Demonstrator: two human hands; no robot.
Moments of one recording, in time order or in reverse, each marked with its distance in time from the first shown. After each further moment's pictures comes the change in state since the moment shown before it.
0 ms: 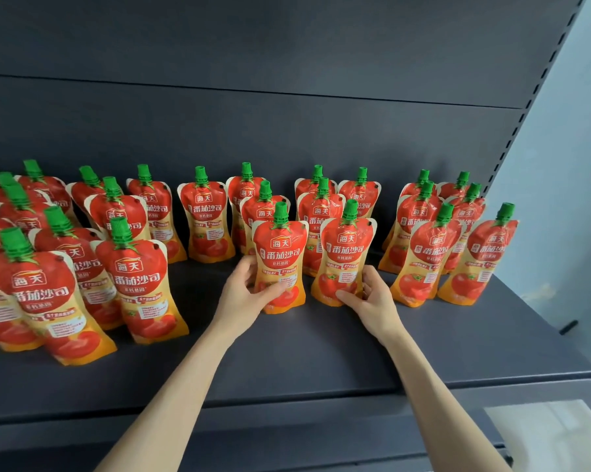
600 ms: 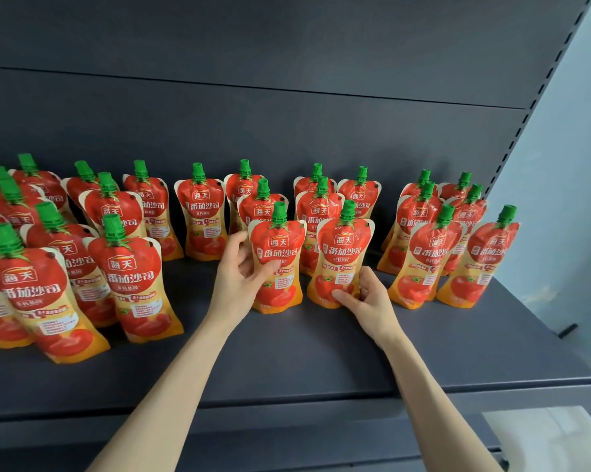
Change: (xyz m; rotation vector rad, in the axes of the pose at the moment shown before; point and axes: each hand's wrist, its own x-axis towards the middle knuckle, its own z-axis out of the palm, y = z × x) left_hand 0.007 0.017 0.004 -0.128 0.090 0.122; right_hand 0.000 0.001 0.000 0.077 -0.035 0.007
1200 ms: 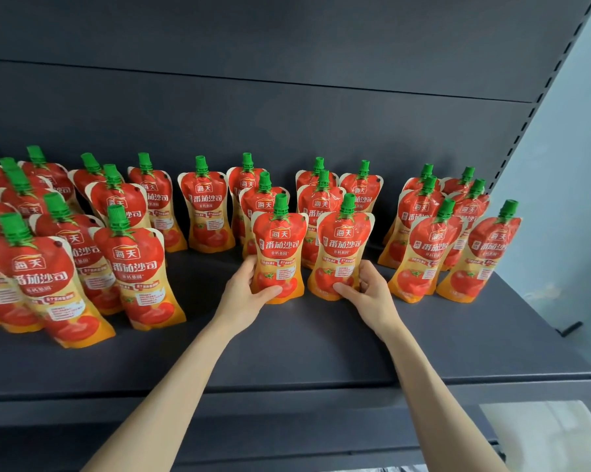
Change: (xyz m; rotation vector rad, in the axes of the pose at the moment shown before) left_hand -0.011 -0.035 -0.003 0.228 -0.137 -0.148; right_hand 0.001 -0.001 -0.003 -0.014 -0.012 0.019
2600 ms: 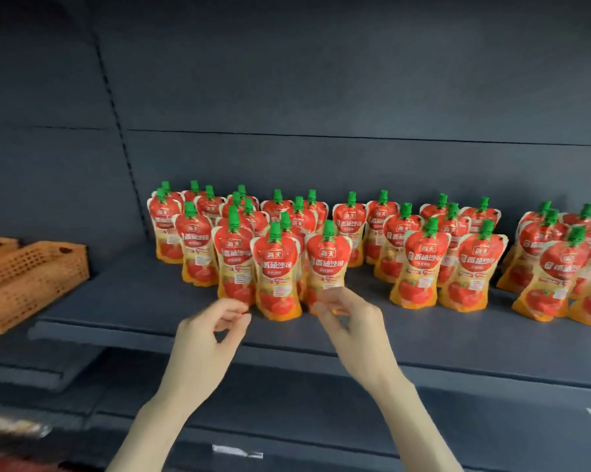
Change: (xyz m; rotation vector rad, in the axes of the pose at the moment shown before) left_hand -0.236 0.068 -0.245 0.462 0.402 0.164; right_hand -0.158 -0.170 0.241 -0.255 -0.086 -0.376
